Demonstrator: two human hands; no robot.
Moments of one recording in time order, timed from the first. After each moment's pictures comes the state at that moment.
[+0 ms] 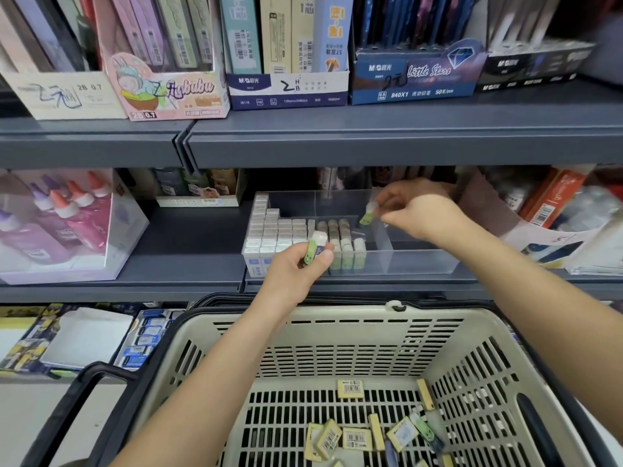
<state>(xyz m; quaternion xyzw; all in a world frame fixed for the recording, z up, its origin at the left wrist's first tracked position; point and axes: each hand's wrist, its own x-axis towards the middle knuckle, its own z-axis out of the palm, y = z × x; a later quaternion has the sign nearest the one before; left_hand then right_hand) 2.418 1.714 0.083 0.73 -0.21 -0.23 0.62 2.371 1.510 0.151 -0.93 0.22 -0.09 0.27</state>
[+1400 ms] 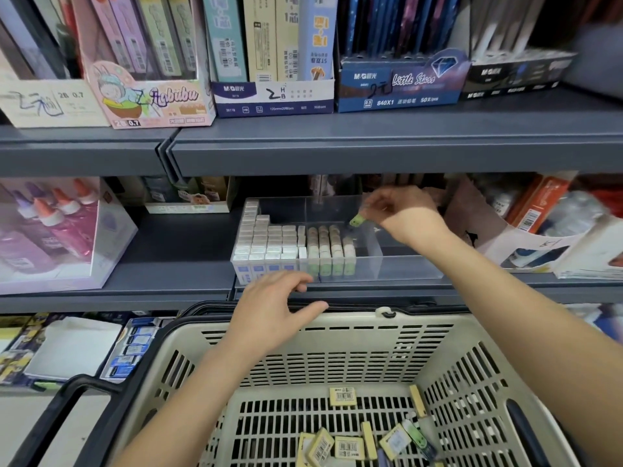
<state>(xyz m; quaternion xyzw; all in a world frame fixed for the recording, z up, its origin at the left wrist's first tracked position) 2.413 1.741 0.067 0.87 -0.41 -0.02 0.29 2.378 1.500 0.132 -0.91 0.22 -0.17 0.31</state>
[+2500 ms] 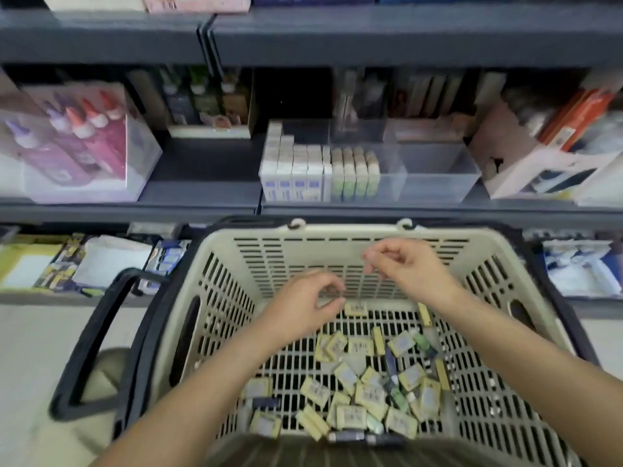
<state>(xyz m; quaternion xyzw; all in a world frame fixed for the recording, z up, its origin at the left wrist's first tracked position) 2.340 1.792 0.011 0.82 -0.44 -0.21 0.30 2.254 1.614 0.057 -0.83 0.17 -0.05 0.53</state>
